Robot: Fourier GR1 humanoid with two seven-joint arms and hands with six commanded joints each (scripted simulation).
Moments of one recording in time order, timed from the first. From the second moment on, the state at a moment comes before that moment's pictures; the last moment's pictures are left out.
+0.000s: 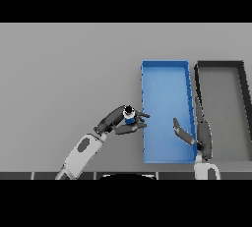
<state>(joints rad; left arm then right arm) -0.27 0.03 -0.51 -1.53 -0.01 -0.19 -0.07 0.25 -0.13 0.07 -1.87 0.26 -0.06 -0.09</state>
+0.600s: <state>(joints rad) -0.24 0.00 -0.49 -1.57 -0.06 -0.24 -0.02 -0.05 -0.35 0.15 -2.09 -0.26 0.31 0.27</state>
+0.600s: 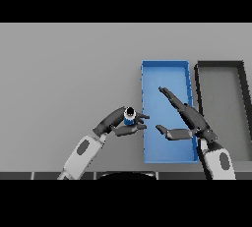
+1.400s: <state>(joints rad) -0.25 -0.05 -0.43 -1.53 -0.09 -0.33 -0.04 -0.47 -0.27 0.36 -1.94 -0.27 0.40 0.48</state>
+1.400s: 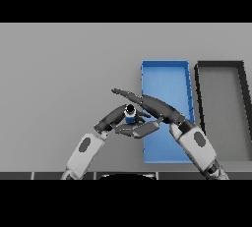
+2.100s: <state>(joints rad) -0.22 -0.10 -0.38 -1.54 -0.11 -0.38 0.00 -0.56 -0.18 0.41 -1.84 -0.31 0.40 0.41</state>
